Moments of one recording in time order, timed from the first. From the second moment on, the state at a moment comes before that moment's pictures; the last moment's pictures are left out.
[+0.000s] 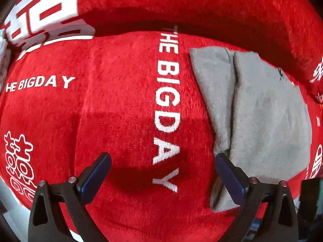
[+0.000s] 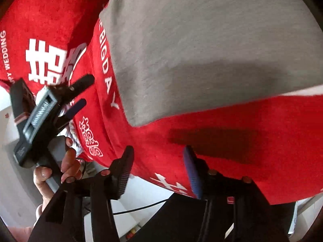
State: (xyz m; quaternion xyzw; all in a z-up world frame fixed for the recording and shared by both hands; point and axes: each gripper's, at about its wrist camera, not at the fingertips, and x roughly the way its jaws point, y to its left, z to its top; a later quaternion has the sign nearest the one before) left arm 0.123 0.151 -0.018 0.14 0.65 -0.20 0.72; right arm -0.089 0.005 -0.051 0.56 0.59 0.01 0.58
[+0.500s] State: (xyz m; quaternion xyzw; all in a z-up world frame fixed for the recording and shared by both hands) left arm 0.116 0.111 -0.024 0.14 0.66 -0.20 0.71; right arm -0.114 -0.041 -0.045 0.58 0.56 -0.02 0.59
